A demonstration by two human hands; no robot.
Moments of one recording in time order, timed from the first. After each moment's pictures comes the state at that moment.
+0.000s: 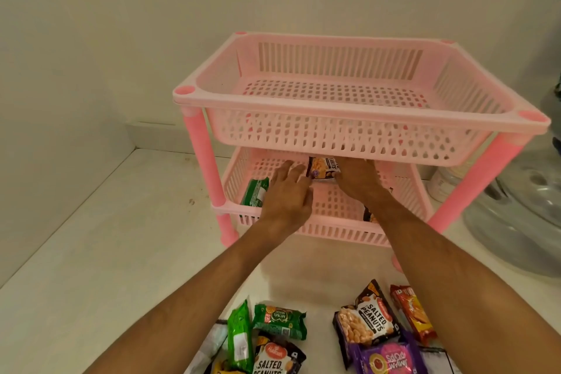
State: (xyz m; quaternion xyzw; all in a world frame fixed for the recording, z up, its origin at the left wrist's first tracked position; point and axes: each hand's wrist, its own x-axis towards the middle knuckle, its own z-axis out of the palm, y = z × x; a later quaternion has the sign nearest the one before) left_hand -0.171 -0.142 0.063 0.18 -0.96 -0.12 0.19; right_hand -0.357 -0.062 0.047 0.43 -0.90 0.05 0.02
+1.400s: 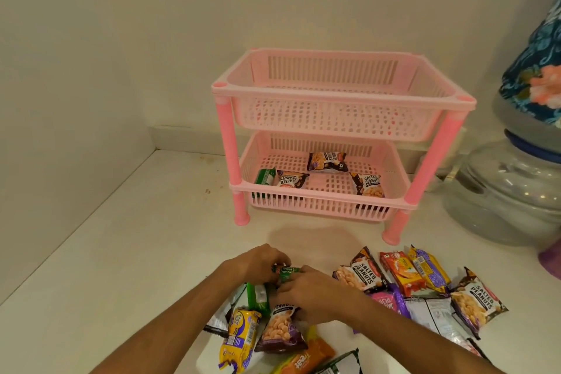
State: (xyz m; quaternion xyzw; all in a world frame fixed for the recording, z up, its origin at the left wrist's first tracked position) left_hand -0.030 -0.114 -0.012 0.08 -0.96 -0.19 -0.17; right_hand -0.108 0.051 -0.003 0.78 -0.61 -0.06 -0.14
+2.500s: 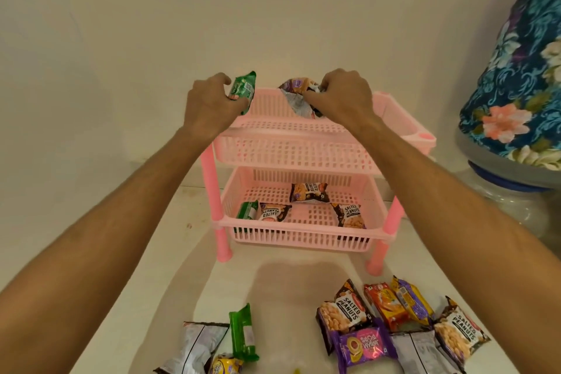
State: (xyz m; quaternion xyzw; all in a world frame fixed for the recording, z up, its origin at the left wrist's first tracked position) left_hand -0.108 -0.207 0.288 0.30 -0.85 -0.15 0.41; right_hand -0.262 -0.029 0.311 0.38 -0.86 0.28 0.23
